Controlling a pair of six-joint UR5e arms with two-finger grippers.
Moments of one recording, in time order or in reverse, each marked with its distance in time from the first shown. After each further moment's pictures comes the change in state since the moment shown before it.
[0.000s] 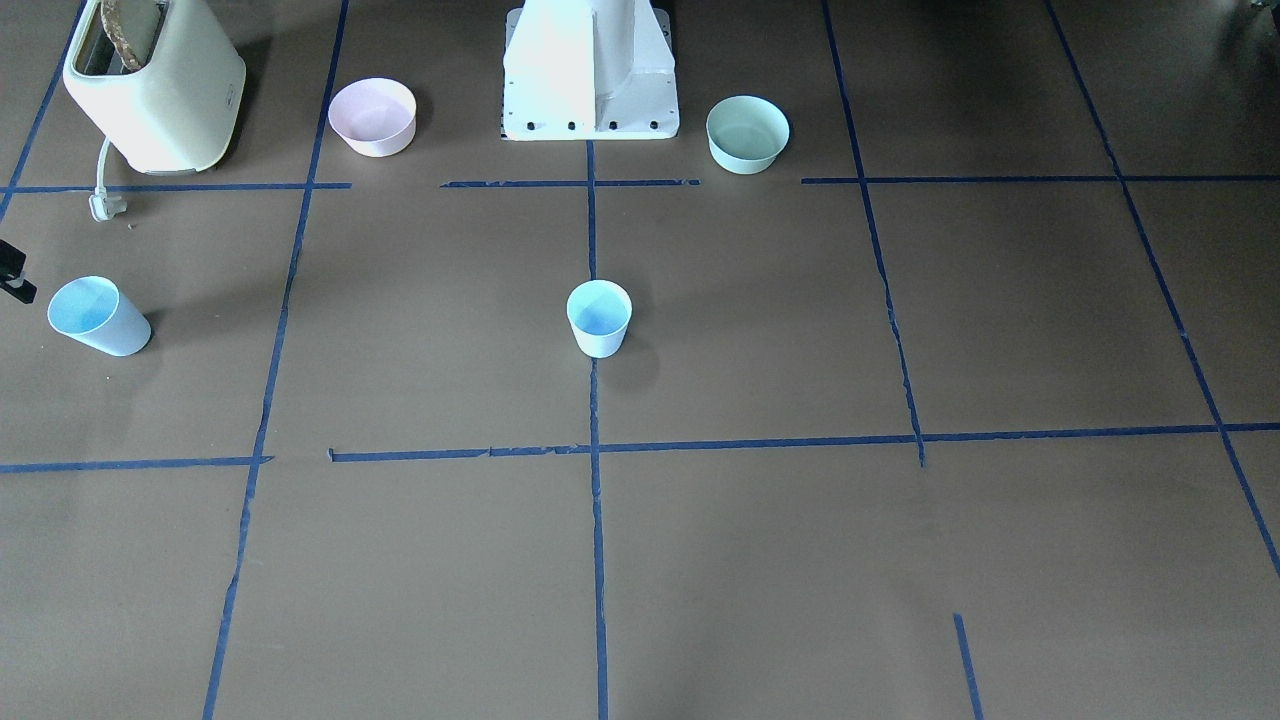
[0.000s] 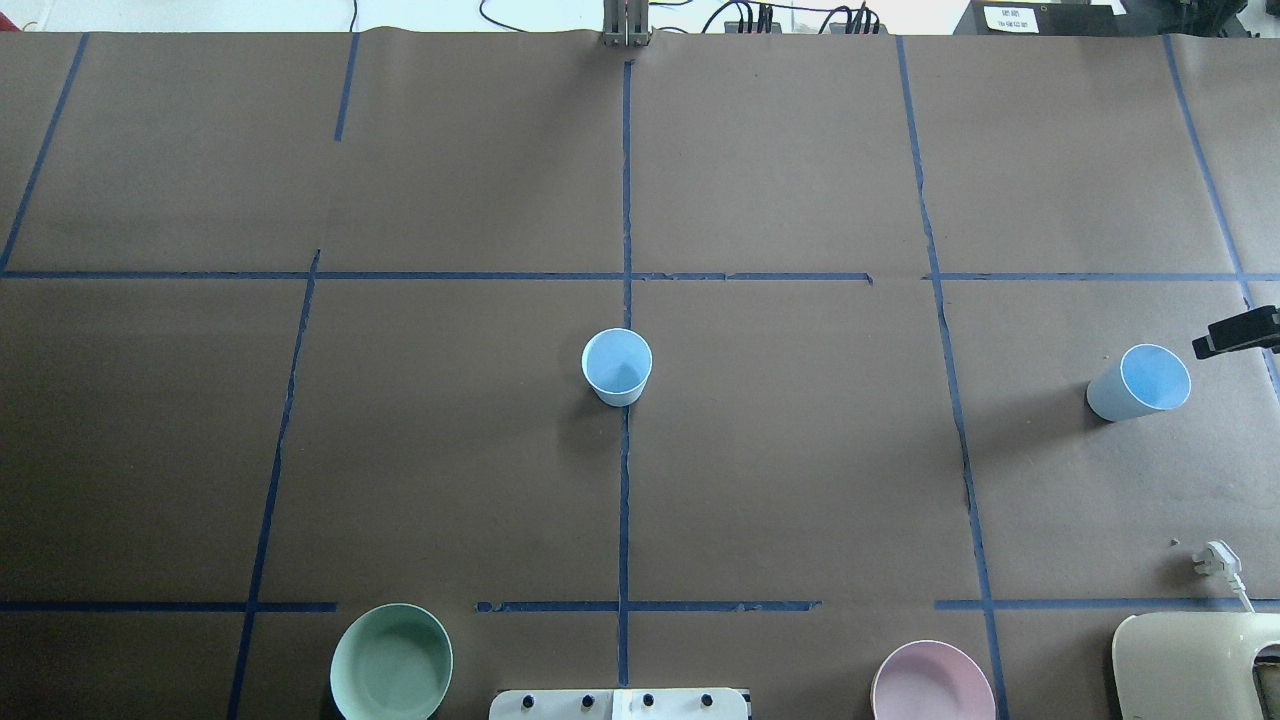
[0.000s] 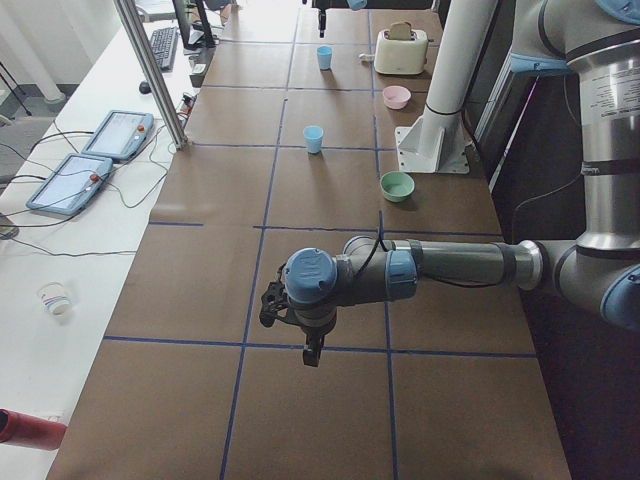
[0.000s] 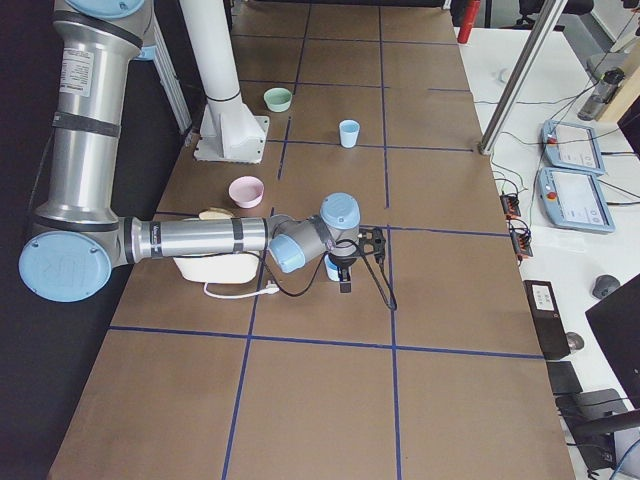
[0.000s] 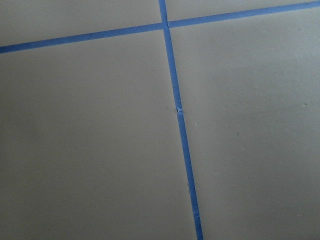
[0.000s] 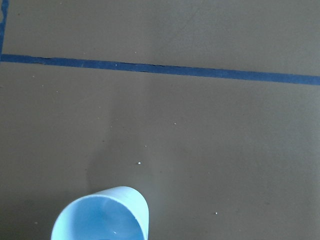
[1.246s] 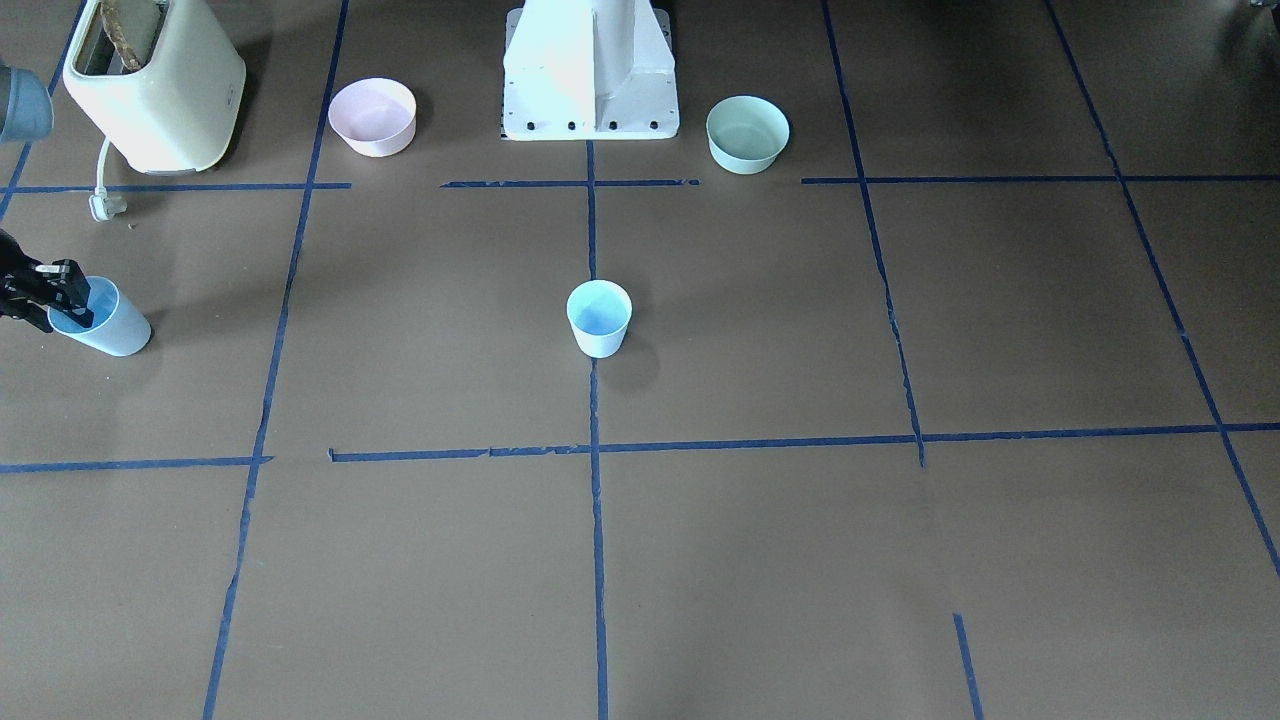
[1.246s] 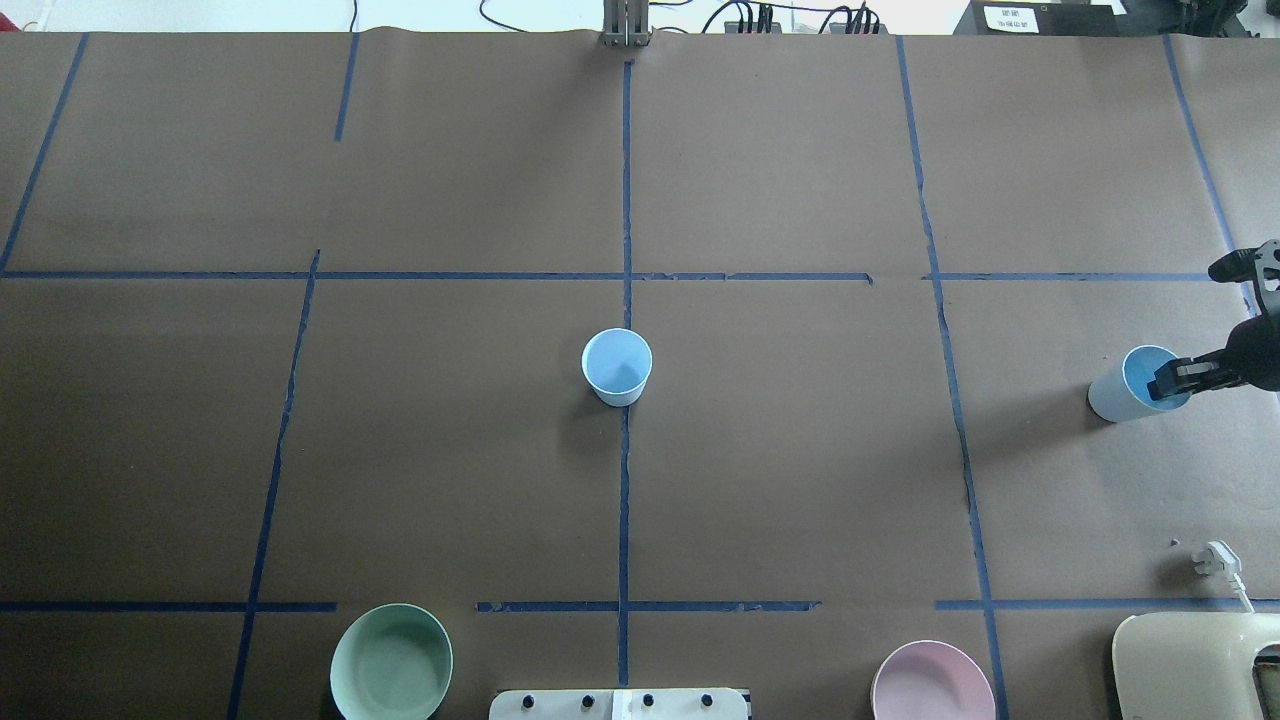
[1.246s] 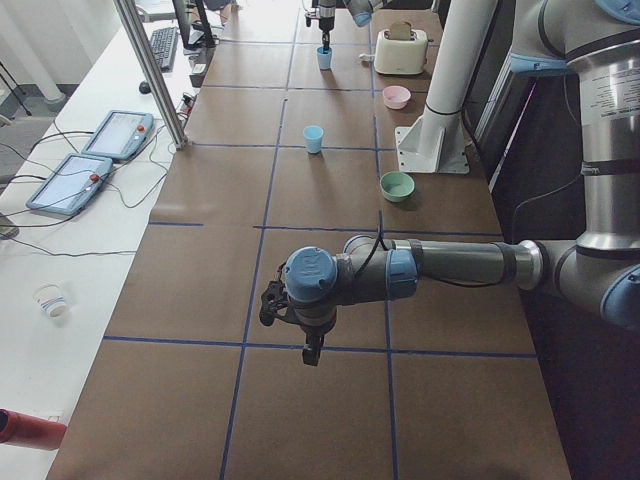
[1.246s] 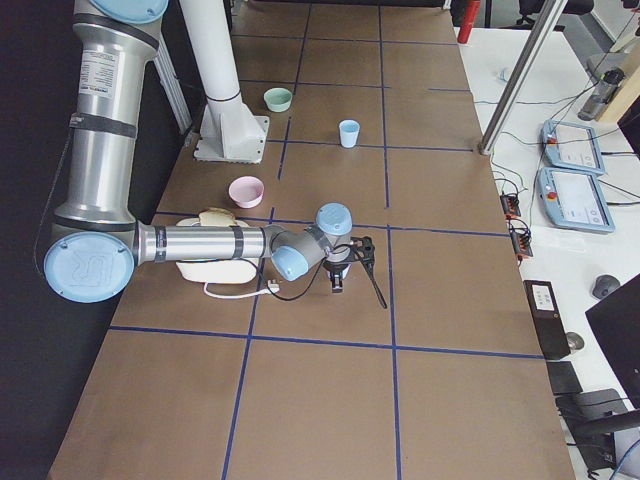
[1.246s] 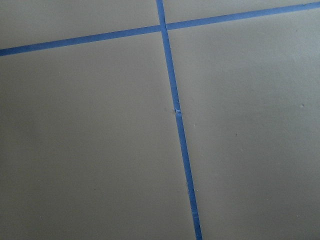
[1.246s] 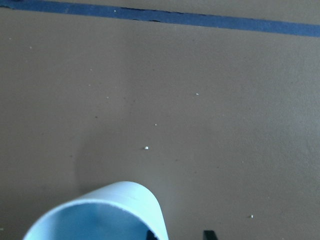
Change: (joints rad) left arm 0.000 0.000 -0.002 0.000 0.000 0.000; right arm -0.150 0.009 -0.068 0.082 -0.090 0.090
